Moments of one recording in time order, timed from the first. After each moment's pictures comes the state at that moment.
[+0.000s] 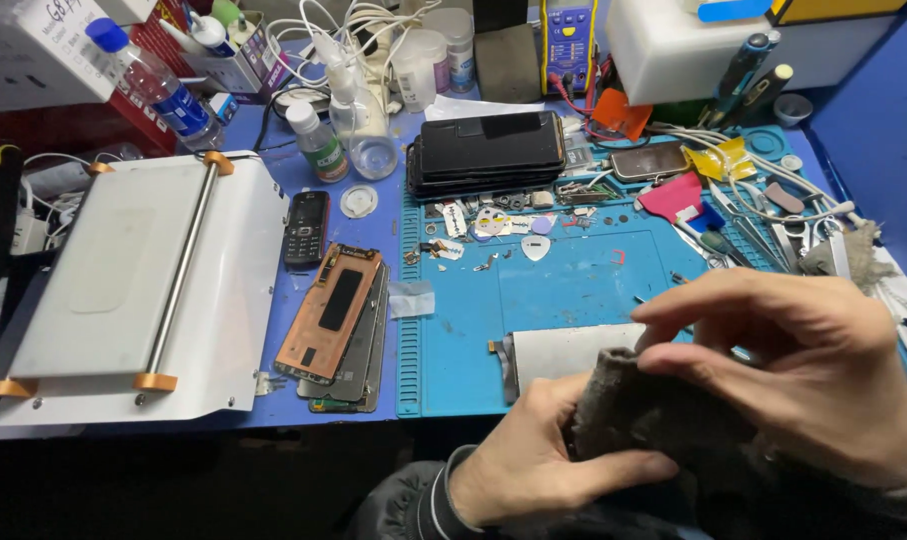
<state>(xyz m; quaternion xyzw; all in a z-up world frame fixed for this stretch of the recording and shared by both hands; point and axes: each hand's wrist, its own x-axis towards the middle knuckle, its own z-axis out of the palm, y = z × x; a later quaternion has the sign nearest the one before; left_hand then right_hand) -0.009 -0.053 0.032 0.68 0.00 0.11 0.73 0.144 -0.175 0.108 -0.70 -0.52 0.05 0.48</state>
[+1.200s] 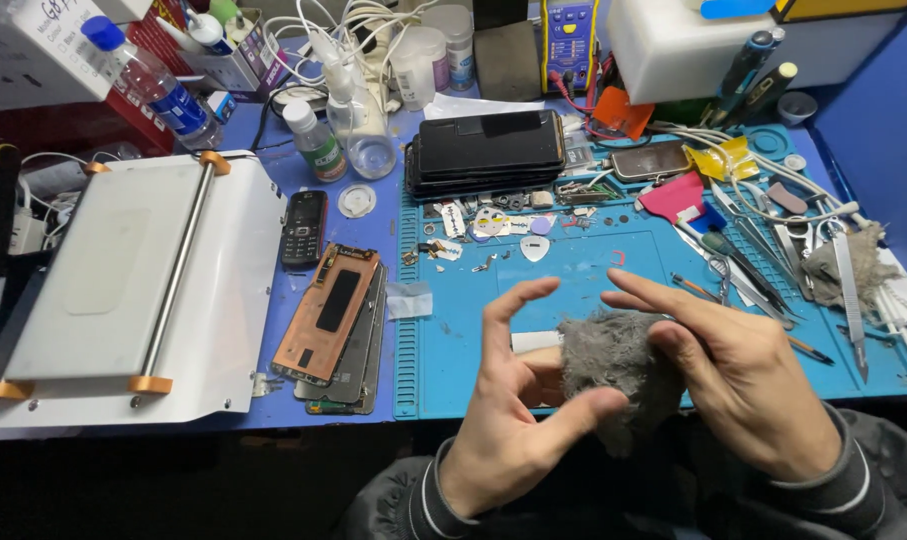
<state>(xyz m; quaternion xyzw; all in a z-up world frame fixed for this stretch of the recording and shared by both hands) -0.003 -0.047 0.040 0.59 0.08 0.24 0.76 0.162 -0.170 0.054 -0.72 -0.55 0.08 0.41</state>
